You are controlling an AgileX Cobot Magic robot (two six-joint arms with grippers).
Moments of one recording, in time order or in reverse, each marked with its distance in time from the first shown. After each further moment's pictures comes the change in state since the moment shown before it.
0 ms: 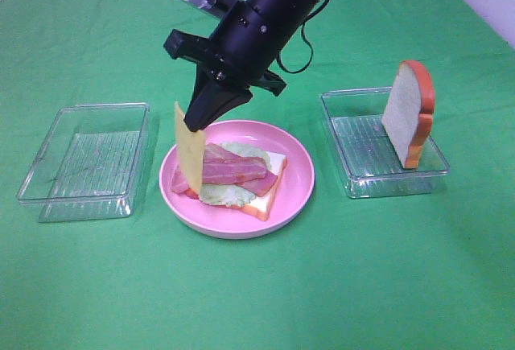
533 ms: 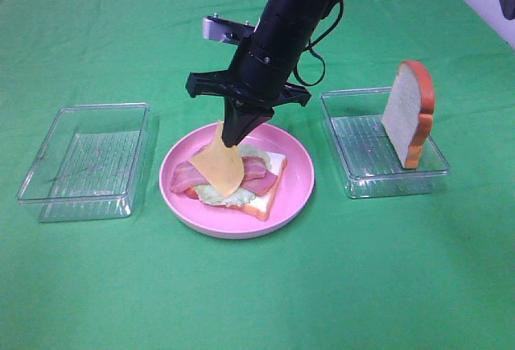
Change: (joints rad) left arm 0.000 0.000 0.000 0.000 0.000 0.000; right arm 0.003 0.054 0.000 -0.310 -0.112 0.232
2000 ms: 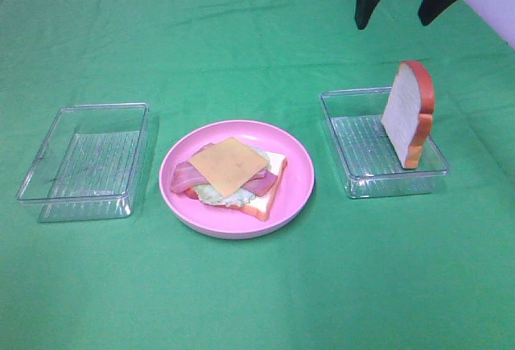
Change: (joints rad) left arm 0.000 0.000 0.000 0.000 0.000 0.000; right arm -0.233 -0.339 0.000 -0.396 0.150 0.193
